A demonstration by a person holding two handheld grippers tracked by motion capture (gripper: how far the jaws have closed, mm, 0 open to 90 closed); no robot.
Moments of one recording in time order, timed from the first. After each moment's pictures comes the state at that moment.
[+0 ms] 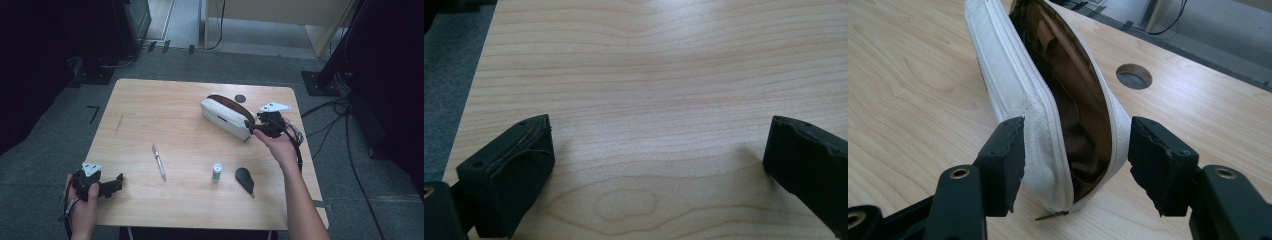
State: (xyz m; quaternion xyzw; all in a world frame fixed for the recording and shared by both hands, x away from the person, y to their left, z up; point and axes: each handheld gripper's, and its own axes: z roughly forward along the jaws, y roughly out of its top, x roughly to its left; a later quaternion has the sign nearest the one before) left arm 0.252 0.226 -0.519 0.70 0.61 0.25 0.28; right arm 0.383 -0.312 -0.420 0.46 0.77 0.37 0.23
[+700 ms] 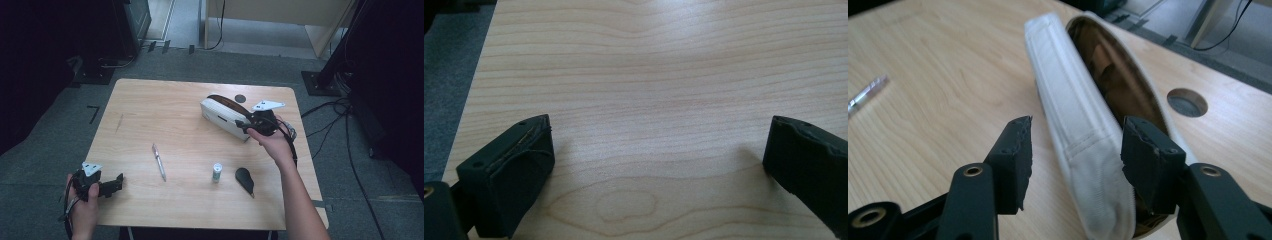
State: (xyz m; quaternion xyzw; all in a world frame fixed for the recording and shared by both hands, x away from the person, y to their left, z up) left arm 0.252 0.226 -0.519 0.70 0.61 0.25 0.27; right arm 0.390 -0.294 -0.418 0.40 0.80 0.41 0.19
